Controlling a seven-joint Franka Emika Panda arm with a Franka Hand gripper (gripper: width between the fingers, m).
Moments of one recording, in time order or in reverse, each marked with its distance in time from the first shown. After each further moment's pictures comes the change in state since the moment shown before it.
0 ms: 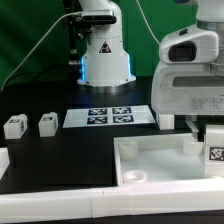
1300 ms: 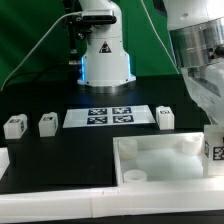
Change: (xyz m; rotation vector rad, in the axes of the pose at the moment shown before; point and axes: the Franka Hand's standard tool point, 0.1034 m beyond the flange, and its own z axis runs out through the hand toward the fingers) arm 0.005 0.003 0.002 0.251 -0.028 1.257
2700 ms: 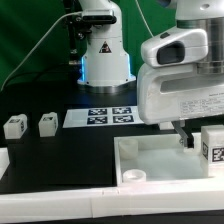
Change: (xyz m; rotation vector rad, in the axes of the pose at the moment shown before) arm 0.013 -0.006 -0.008 -0.178 0.026 -1.566
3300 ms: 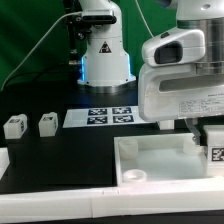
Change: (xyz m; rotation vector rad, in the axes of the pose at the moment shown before) arm -0.001 0.000 0.001 0.001 -0.003 0.303
